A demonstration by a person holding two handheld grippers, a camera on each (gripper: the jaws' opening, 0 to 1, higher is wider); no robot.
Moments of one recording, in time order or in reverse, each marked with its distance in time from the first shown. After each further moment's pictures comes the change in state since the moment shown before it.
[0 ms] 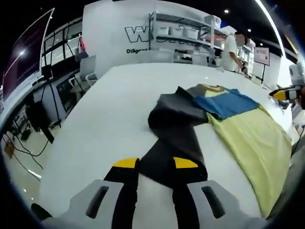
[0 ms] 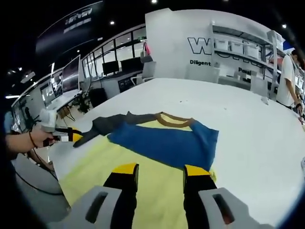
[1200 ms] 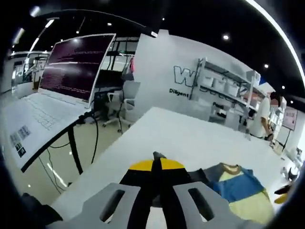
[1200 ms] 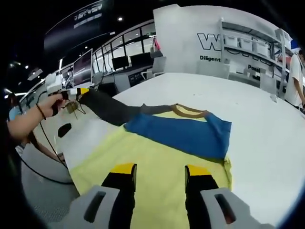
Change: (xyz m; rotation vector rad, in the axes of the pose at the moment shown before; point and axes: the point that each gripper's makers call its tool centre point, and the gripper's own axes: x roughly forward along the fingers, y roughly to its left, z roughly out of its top) left arm -0.053 0.063 0.135 -0.436 -0.391 0.212; right arm -0.012 0.032 -0.023 -0.022 0.048 0.079
